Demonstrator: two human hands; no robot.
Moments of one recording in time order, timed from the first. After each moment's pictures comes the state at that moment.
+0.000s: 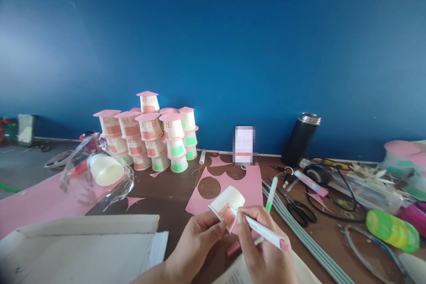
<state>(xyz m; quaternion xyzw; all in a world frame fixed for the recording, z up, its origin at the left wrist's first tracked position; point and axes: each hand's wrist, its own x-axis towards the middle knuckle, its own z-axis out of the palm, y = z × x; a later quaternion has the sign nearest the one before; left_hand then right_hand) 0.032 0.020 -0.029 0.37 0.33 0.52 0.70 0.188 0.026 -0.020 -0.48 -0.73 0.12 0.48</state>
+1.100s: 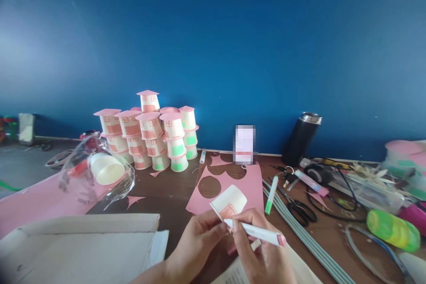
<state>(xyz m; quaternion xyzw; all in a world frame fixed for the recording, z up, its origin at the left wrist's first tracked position) 0.032 0.023 -0.041 0.43 0.35 0.51 0.66 0.181 0.019 -0.012 -0.47 -0.72 0.24 0.45</state>
